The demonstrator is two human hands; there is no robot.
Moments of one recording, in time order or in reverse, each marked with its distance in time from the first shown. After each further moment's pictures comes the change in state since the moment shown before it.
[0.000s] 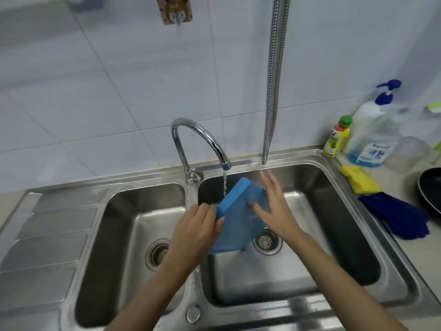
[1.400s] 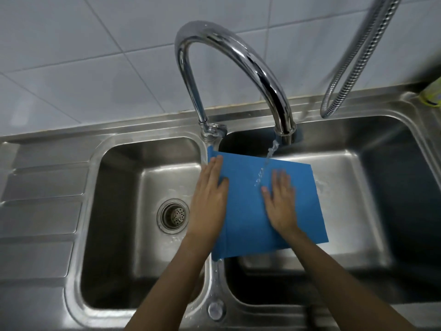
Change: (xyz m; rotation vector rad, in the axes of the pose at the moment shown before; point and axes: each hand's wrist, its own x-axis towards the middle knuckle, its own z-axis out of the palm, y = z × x) left_hand -0.057 -0.055 0.128 -0.103 -0.479 -0.477; right_hand 0.019 0.131 0.172 -0.292 -0.108 0.342
